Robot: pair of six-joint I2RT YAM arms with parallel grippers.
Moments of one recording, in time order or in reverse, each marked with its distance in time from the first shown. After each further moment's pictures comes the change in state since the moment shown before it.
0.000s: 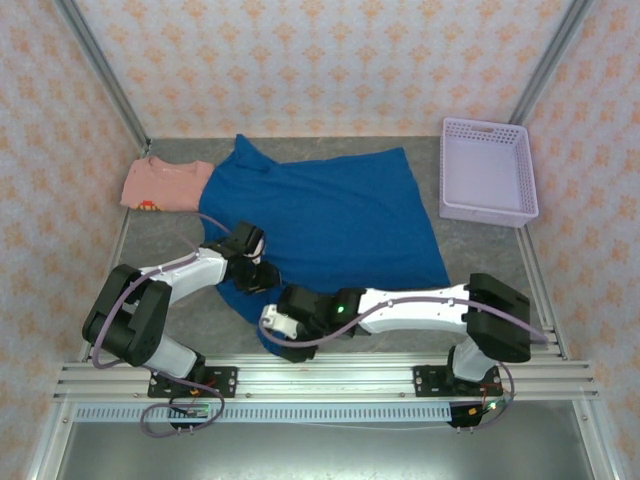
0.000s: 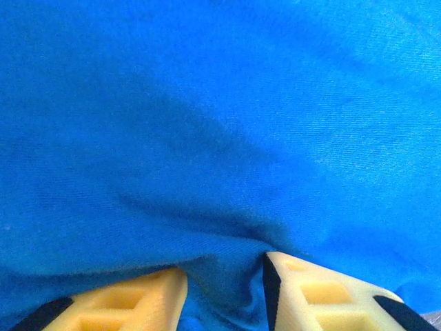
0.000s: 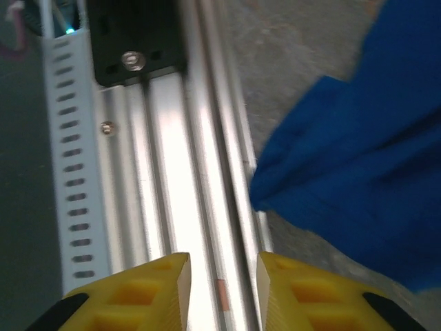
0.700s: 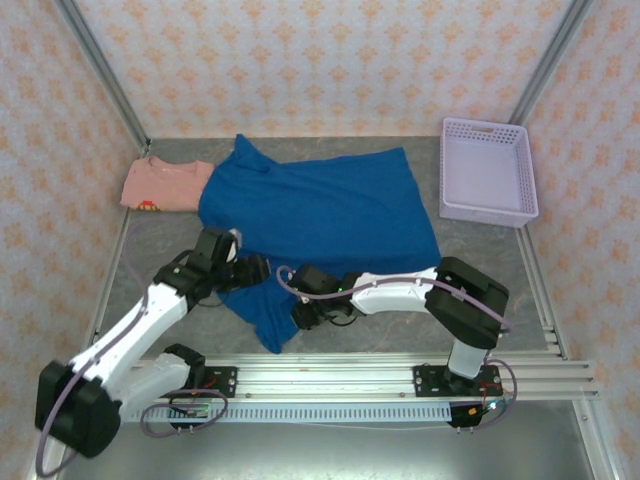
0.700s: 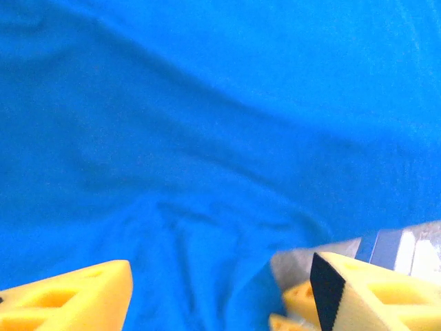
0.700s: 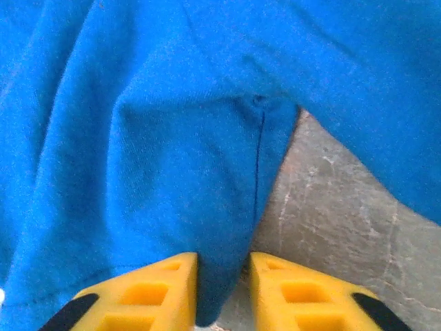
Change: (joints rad) left arm 0.007 -0.560 -0.071 -0.196 -0.091 -0.049; right arm -0.180 0.161 -0.061 0.155 0.114 0.478
